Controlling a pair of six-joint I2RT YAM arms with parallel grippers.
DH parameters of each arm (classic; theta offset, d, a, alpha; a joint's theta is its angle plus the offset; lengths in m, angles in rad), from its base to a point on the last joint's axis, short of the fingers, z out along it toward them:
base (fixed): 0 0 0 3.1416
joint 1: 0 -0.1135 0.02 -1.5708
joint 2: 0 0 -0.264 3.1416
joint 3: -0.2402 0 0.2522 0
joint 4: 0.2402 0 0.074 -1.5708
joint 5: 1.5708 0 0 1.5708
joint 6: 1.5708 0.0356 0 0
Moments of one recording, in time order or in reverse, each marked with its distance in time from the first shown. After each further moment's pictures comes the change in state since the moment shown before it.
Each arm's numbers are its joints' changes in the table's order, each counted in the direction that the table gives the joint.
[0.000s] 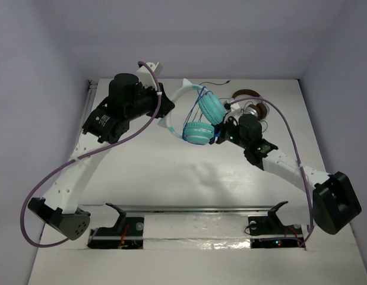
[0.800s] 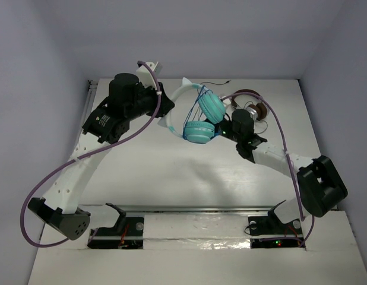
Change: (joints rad) left arm 0.000 0.000 0.000 -0.005 -0.010 -0.004; right arm 0.000 -0.182 -0.078 -0.160 -0.125 0.017
